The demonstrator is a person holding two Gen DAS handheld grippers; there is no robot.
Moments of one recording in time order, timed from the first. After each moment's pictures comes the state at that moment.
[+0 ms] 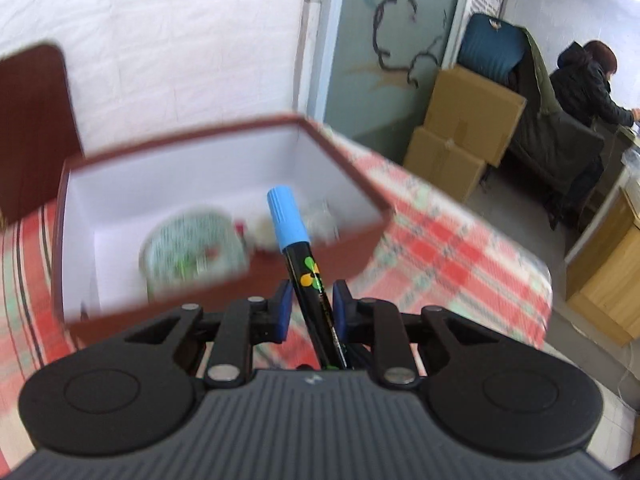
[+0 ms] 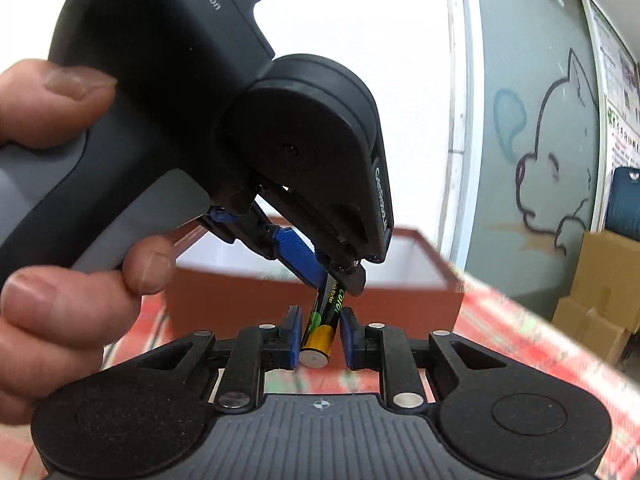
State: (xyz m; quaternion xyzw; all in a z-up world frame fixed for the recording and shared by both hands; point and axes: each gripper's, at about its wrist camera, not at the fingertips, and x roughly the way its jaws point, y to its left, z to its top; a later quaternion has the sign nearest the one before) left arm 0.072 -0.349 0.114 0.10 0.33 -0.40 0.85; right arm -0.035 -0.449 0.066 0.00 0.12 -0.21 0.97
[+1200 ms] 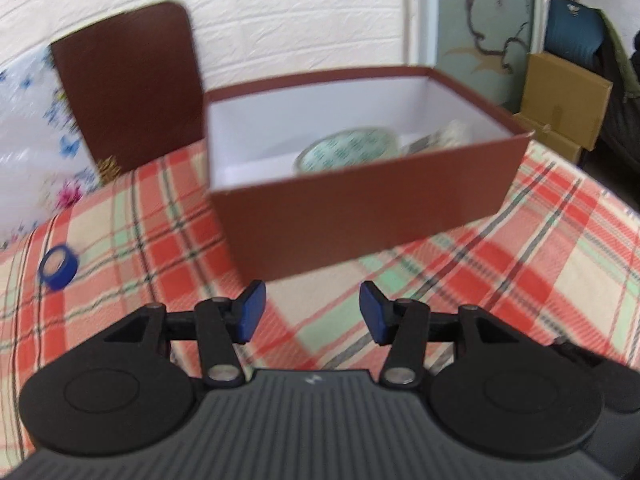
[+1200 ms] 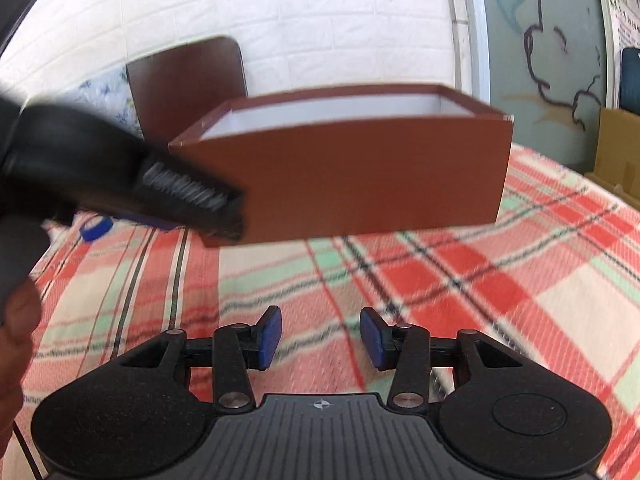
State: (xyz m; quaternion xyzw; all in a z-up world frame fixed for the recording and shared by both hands) left arm 0.065 -0.267 0.051 0.15 0.33 -0.26 0.90; right arm -0.015 -0.418 0.009 0.13 0.26 -0.19 0.94
